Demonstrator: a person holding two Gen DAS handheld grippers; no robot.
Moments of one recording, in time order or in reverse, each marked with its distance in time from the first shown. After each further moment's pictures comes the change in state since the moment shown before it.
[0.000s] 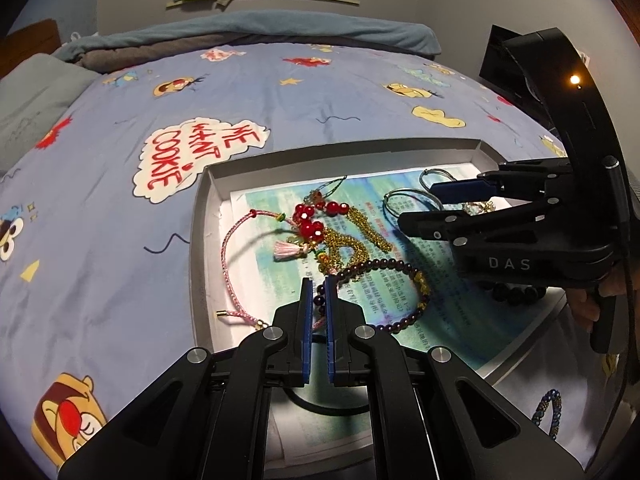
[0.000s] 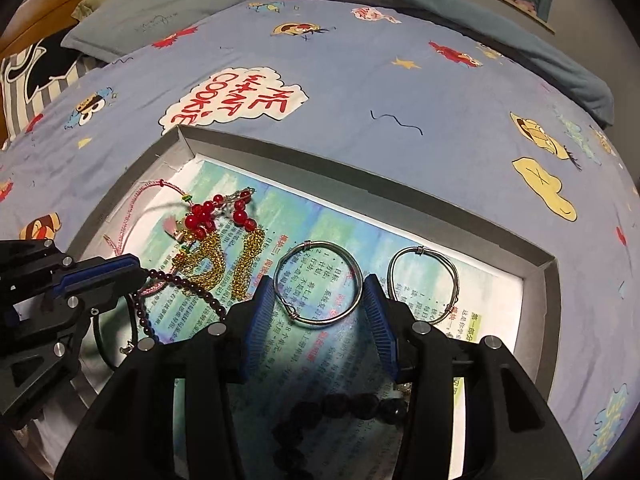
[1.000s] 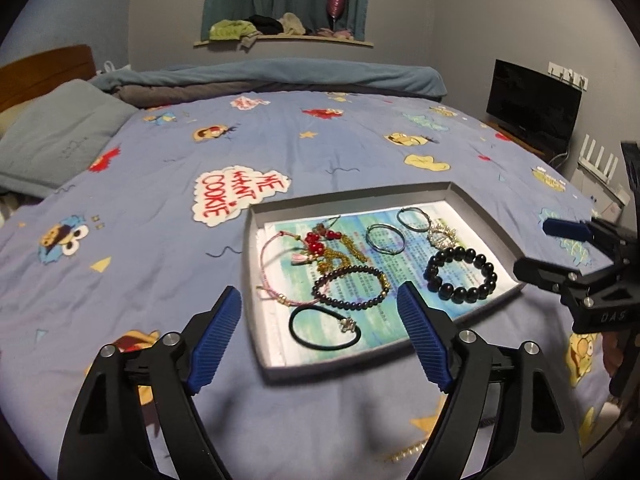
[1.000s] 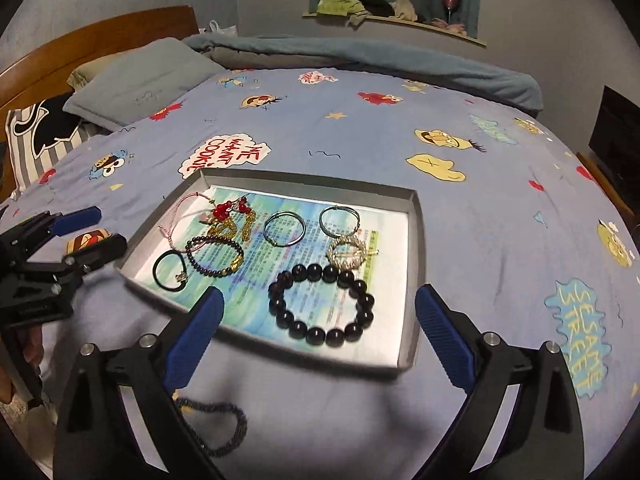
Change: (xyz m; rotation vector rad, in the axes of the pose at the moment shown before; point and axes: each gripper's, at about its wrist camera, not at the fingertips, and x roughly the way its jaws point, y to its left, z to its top) left arm -0.101 -0.019 -0.020 -0.023 -0.157 0.085; right arm -0.140 -0.007 -0.101 0.153 -0.241 -0.087
